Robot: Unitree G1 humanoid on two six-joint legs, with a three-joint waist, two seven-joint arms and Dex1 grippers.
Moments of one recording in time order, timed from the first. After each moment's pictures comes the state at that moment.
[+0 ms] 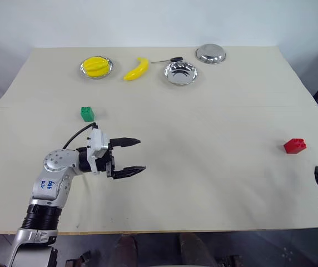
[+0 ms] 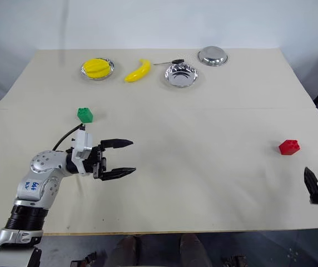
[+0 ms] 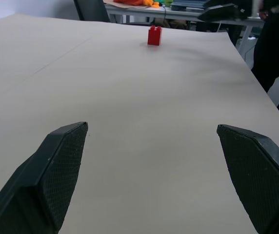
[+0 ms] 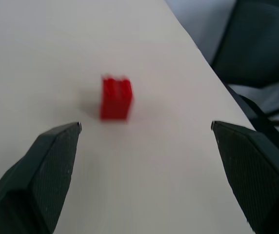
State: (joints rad) left arm -0.36 0.57 0.03 0.02 -0.47 0.16 -1.17; right arm 0.28 -0.62 -0.78 -0.33 0.56 0.46 0.36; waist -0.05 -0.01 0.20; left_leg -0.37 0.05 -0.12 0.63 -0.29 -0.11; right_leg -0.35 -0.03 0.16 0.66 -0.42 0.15
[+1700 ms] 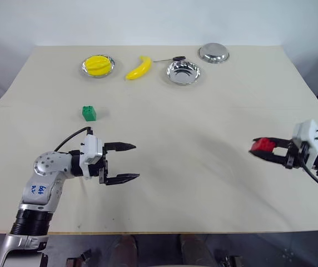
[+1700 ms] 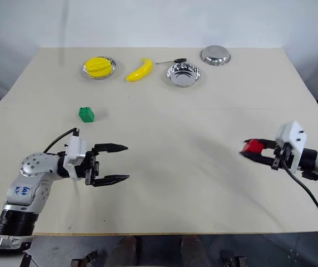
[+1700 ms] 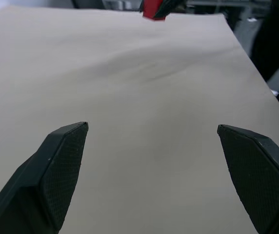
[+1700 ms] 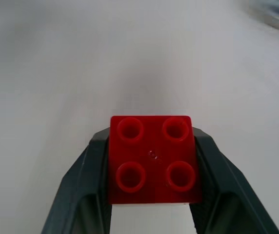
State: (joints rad) left arm -0.31 0.65 0.04 0.01 -0.47 0.09 -1.25; right arm -0.29 -0.93 -0.19 0.19 0.44 0.04 1.45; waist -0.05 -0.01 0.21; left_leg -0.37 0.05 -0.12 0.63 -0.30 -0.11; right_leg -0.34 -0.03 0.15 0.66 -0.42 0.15
